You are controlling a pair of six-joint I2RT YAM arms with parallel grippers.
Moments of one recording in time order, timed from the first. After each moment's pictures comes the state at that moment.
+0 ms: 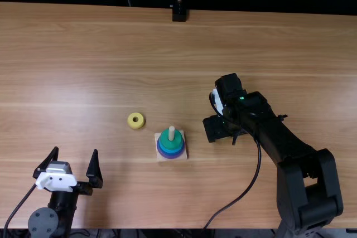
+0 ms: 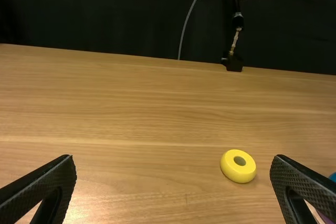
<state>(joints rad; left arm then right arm) -0.07 0.01 0.02 -0.06 0.03 -0.15 0.30 1.95 1.28 -0.78 -0.01 0.01</state>
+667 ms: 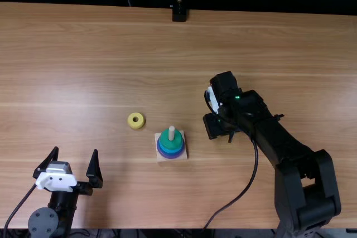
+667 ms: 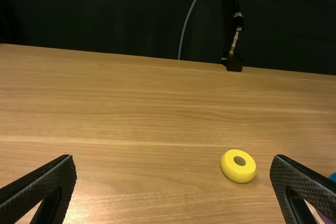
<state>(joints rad) -0.07 0.01 0.02 -0.06 0.03 -0.15 0.34 1.95 1.32 -0.79 -0.01 0.01</state>
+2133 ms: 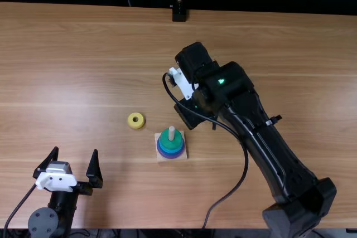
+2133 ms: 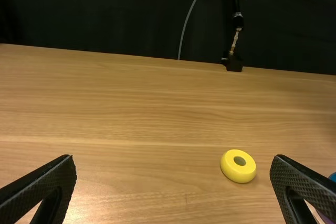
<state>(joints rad) -0.07 0.01 0.02 -0.06 0.03 -0.15 0.56 1.94 1.98 -1.37 -0.01 -0.12</state>
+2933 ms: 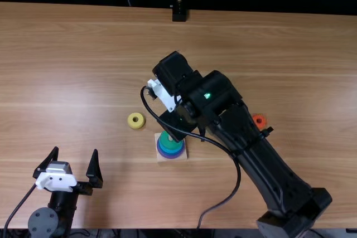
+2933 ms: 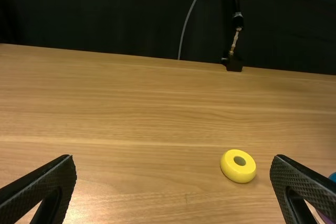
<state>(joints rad) -0.07 0.01 0.02 -0.06 0.03 -0.15 0.69 1.94 2.11 -1.48 -0.02 -0.12</state>
